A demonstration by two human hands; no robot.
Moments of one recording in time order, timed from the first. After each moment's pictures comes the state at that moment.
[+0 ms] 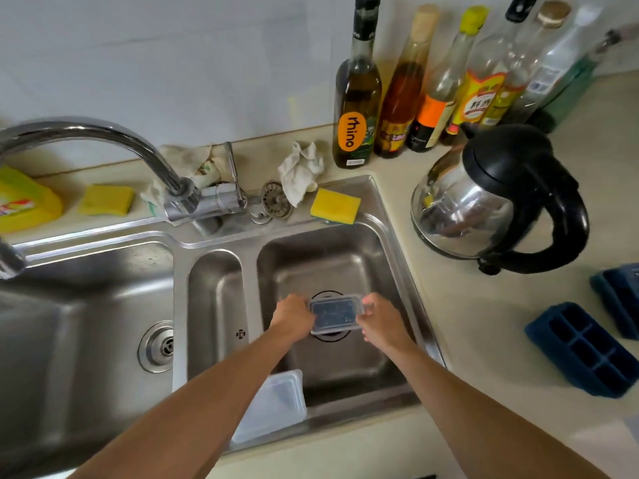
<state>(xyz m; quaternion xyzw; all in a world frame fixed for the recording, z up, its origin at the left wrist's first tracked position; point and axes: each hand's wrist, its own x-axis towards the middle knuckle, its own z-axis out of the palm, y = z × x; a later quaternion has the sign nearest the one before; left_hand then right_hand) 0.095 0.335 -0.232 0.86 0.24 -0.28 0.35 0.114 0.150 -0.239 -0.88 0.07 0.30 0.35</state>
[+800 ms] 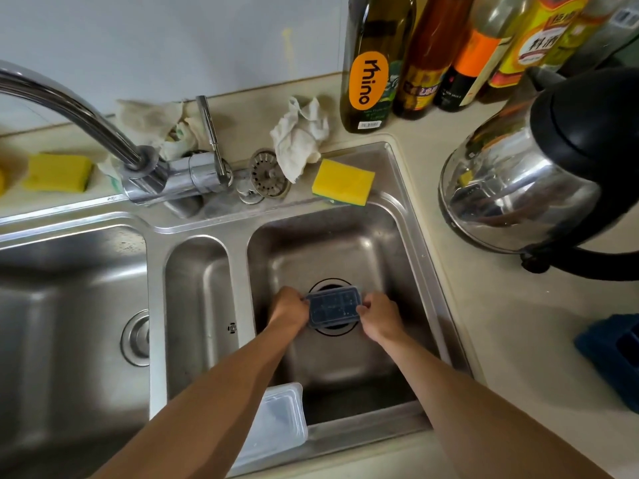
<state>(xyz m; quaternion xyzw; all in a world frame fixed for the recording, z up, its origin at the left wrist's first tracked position) 0.113 0.344 -0.315 0.80 0.36 -0.30 0.38 0.132 0.165 -0.320 -0.86 0.14 0.36 0.32</state>
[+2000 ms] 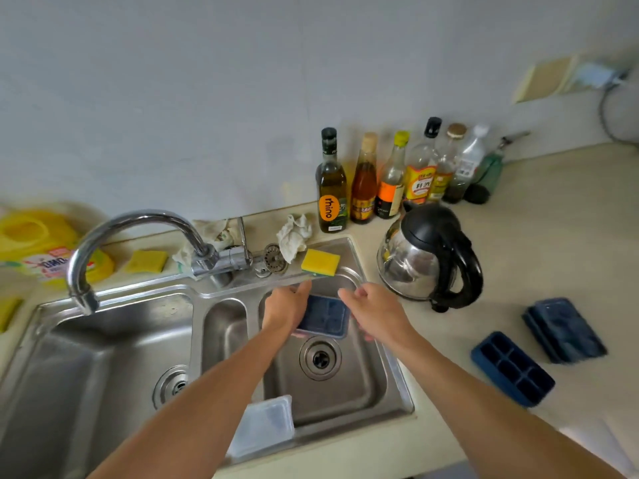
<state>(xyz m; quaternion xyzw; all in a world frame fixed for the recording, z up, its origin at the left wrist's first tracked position) 0.121 0.310 -0.081 0.81 0.33 -0.11 0.46 0.130 0.127 -0.051 -0.88 0.01 0.22 0.41</state>
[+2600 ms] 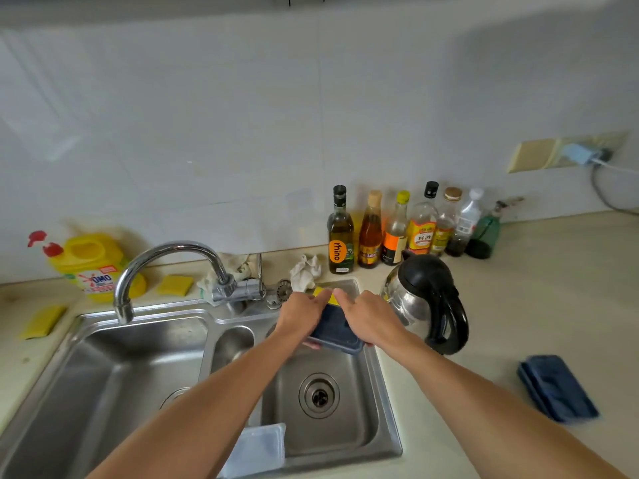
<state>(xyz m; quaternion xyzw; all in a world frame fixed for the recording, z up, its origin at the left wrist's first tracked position) 0.118 0.272 0.009 0.79 0.30 -0.10 0.52 0.152 0.127 0.018 -0.93 -0.11 0.20 0.29</state>
